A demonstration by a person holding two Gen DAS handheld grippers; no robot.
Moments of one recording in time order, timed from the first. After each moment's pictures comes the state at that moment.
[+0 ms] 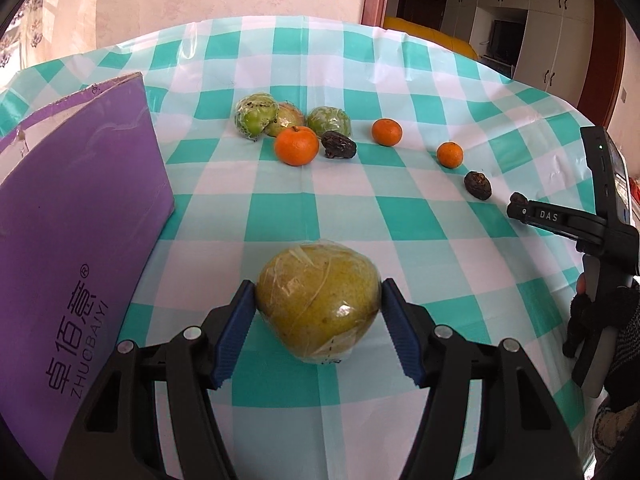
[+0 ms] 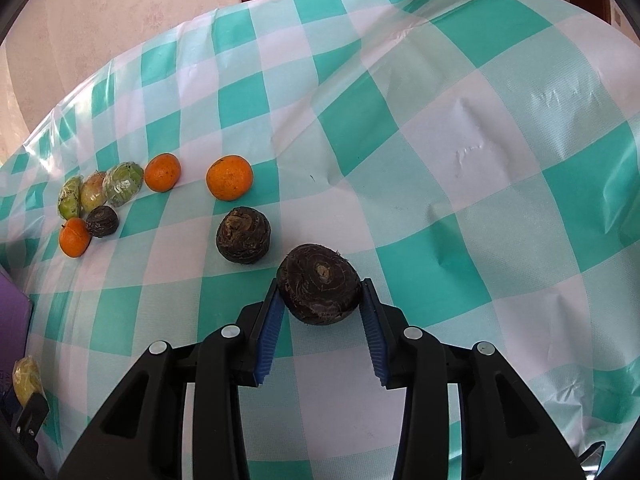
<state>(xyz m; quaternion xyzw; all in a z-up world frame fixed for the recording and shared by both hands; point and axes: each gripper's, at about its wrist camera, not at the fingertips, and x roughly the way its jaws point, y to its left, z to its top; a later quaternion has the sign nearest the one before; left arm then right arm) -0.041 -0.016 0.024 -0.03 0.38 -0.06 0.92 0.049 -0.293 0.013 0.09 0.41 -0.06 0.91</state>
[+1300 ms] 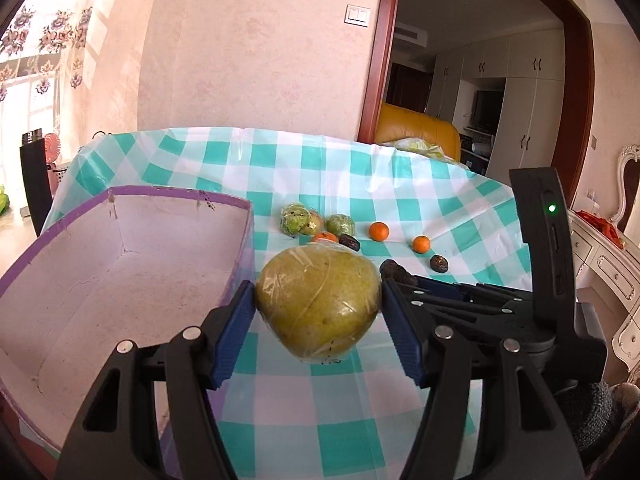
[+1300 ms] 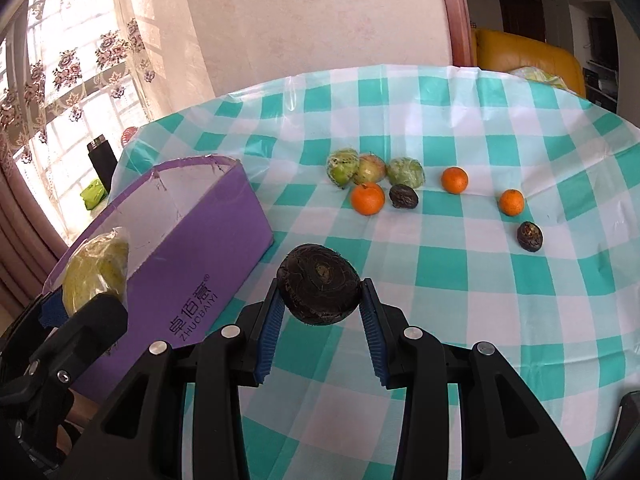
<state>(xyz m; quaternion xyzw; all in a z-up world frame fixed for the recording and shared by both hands) -0.159 0.061 0.134 -0.06 0.24 -0.06 0.97 -0.066 -0.083 0.111 0.03 0.35 0.21 0.91</state>
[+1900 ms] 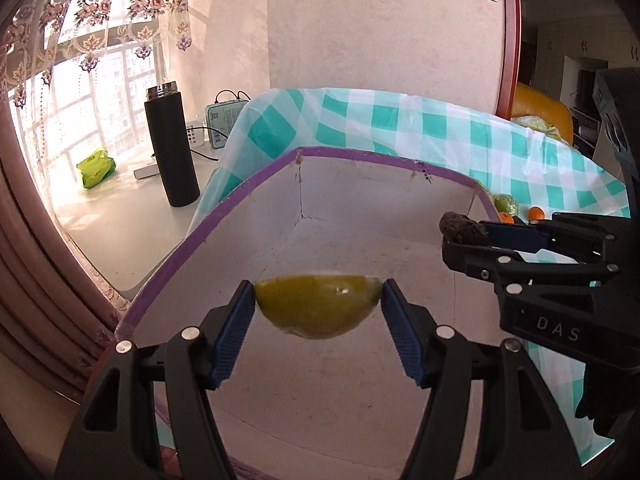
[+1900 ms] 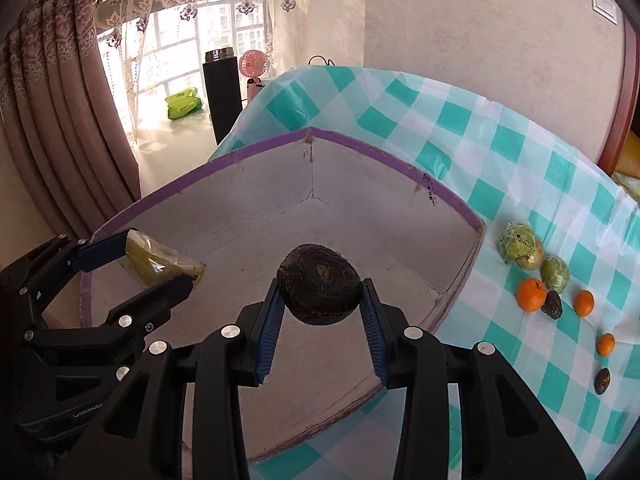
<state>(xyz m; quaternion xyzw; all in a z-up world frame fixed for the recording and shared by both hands) -0.150 0.217 0.125 -0.03 0.33 0.13 0.93 -0.060 0.112 0.134 -0.16 0.37 0.35 0.85</state>
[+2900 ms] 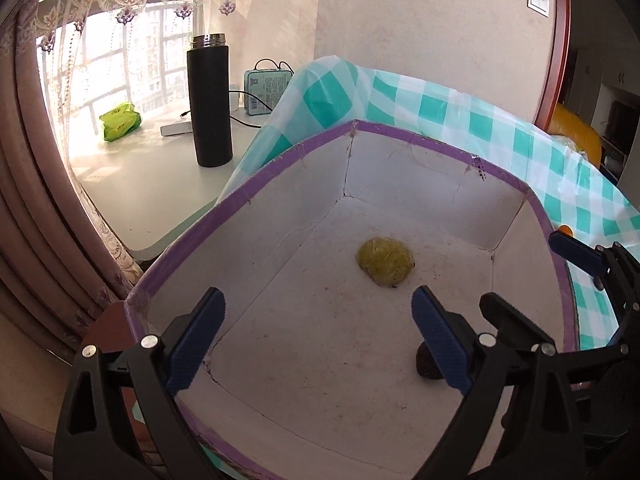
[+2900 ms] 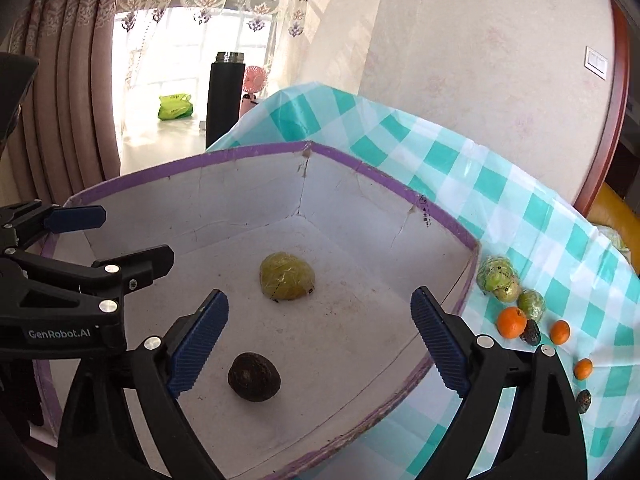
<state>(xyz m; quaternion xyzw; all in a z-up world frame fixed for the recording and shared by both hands) -0.158 0.254 0.106 -0.12 0.32 0.17 0.92 -0.095 0.098 0.112 -0.18 0.23 0.32 0.90</state>
